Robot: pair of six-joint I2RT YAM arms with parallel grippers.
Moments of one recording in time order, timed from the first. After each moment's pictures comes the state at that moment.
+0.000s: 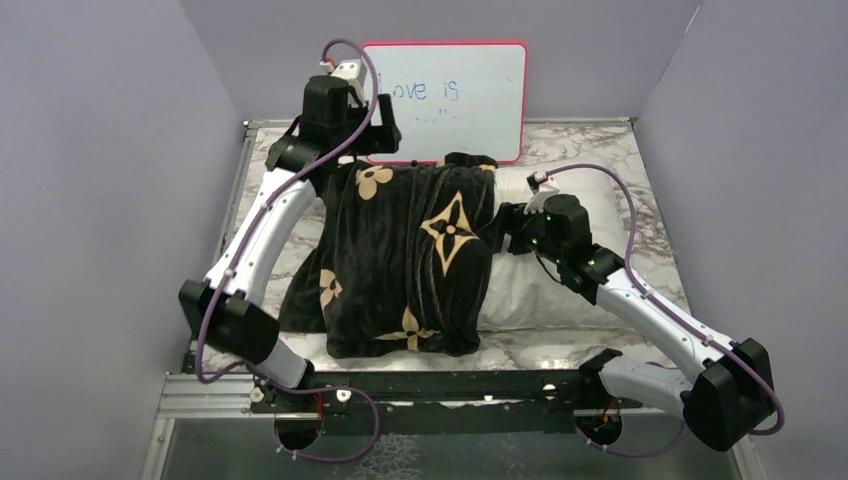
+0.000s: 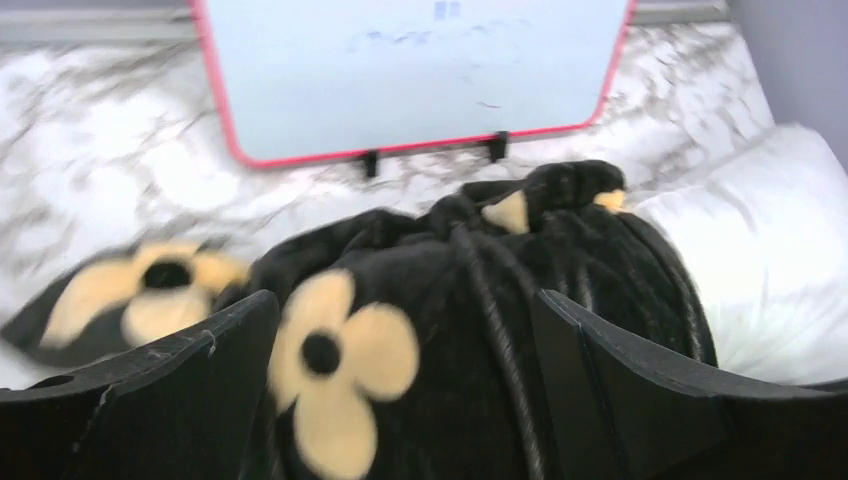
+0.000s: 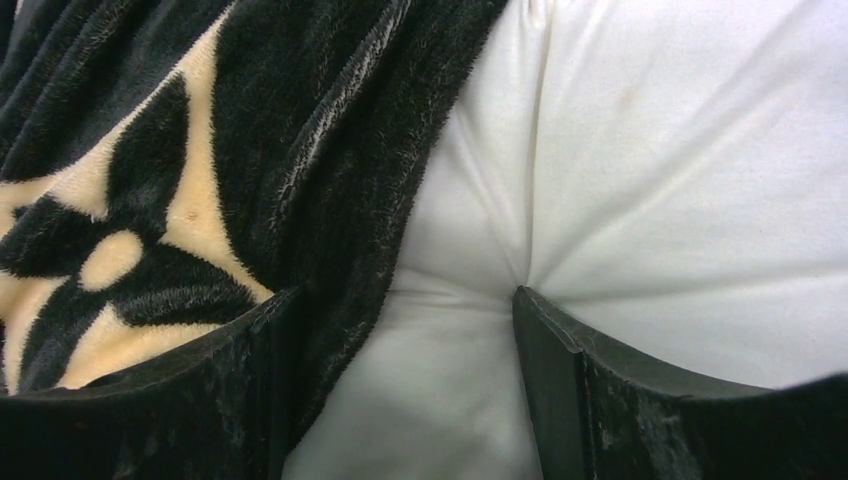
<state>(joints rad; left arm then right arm) -0.34 1.48 1.62 -0.58 -0.02 -0.33 0.52 1.11 0.74 -0.11 -0.09 0.41</state>
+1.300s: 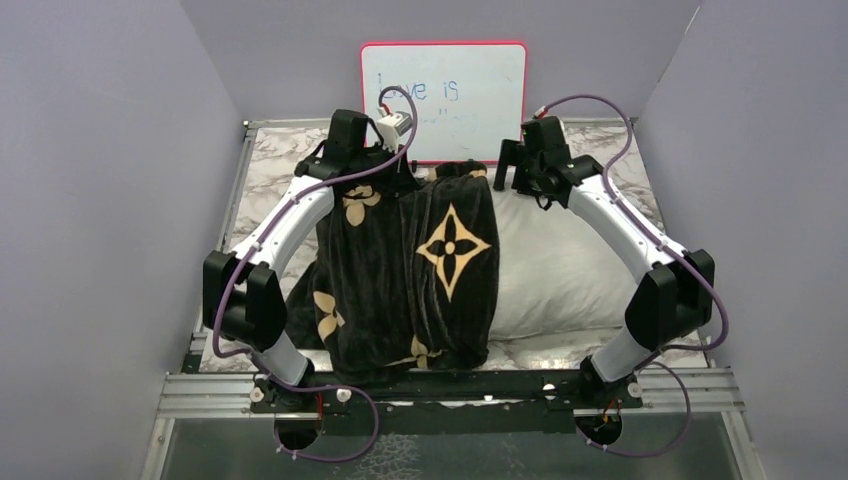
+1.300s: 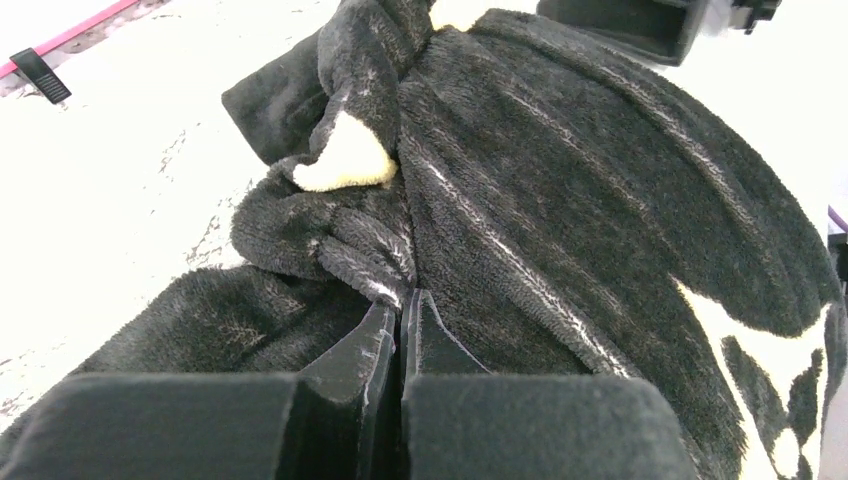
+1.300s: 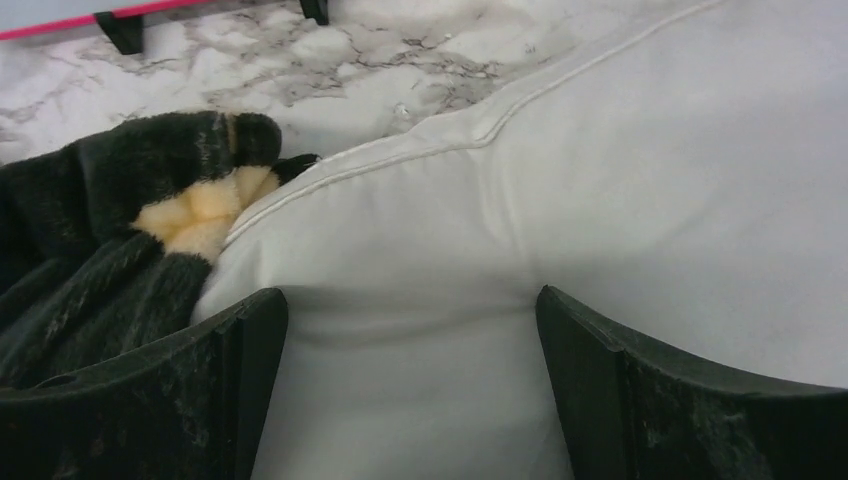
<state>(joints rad) -0.34 1.63 1.45 -0.45 0.66 -0.08 0.38 1.57 1.43 -0.60 0.22 0.42</state>
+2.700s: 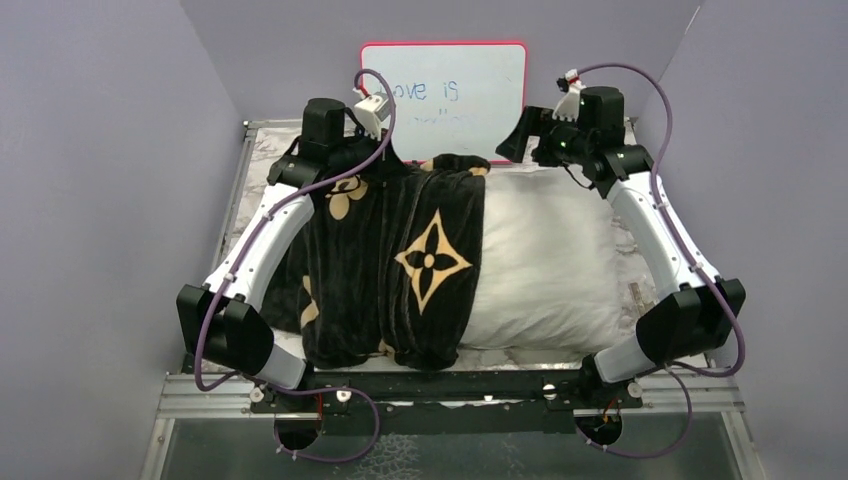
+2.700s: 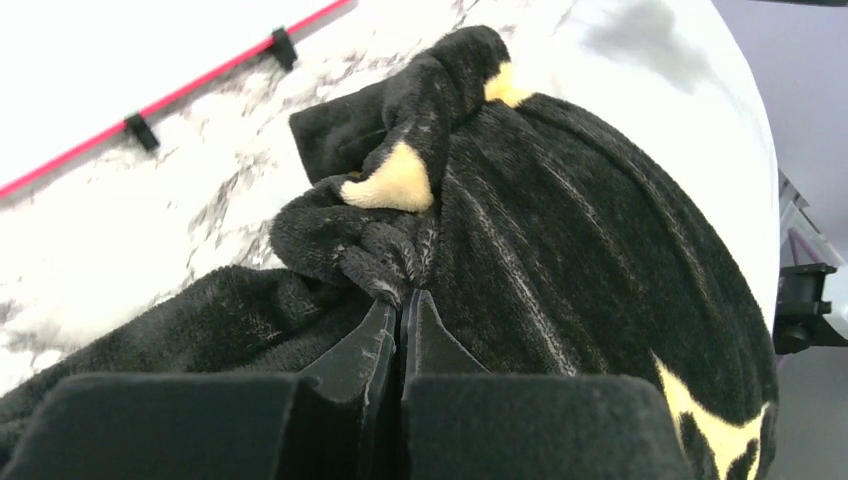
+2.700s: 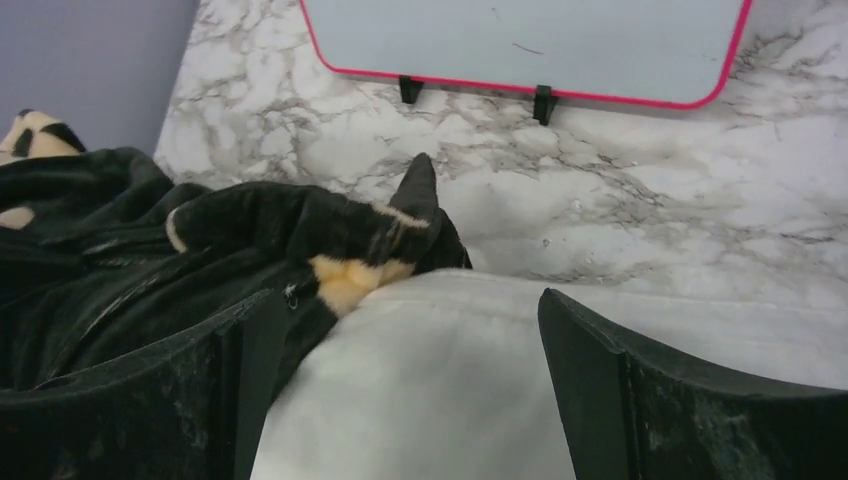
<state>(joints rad) -0.29 1.49 1.46 -0.48 0.61 -0.11 0.21 1.48 1.49 -0.49 -0.36 0.30</state>
